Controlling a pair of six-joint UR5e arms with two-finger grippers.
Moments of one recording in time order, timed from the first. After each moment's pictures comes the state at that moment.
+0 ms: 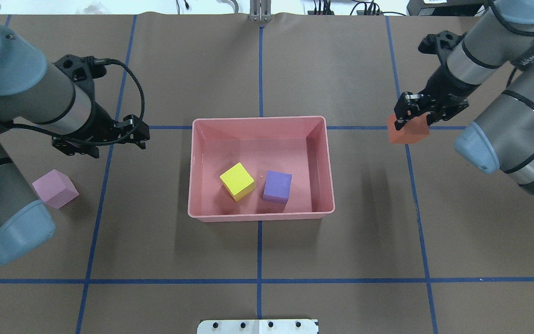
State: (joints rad) left arm -0.78 -1.92 -2.10 -1.41 -2.02 -1.17; right arm 0.95 -1.12 1.76 -1.61 2.36 0.84
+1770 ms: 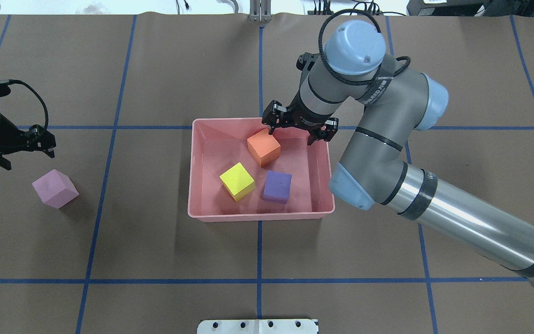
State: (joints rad) left arm -0.94 -1.65 -1.84 -1.72 -2.15 -1.18; right arm 0.71 -0.90 1.64 -1.40 2.12 1.35
